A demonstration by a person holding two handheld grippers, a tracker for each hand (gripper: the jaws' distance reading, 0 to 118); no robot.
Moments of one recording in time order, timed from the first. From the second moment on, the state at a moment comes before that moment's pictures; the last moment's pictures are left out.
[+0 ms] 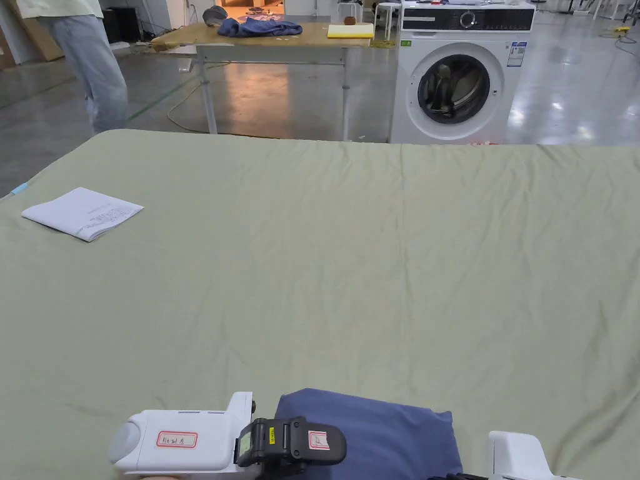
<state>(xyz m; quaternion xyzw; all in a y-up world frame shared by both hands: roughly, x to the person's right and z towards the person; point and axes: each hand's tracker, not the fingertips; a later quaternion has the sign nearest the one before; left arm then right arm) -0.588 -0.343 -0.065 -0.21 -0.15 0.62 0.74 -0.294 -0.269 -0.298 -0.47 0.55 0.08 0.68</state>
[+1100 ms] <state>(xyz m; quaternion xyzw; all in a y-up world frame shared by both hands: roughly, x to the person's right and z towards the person) -0.802 -0.164 0.203 -0.42 0.21 0.41 0.78 -0.213 -0.166 -0.305 -0.39 0.49 0.04 0.78</state>
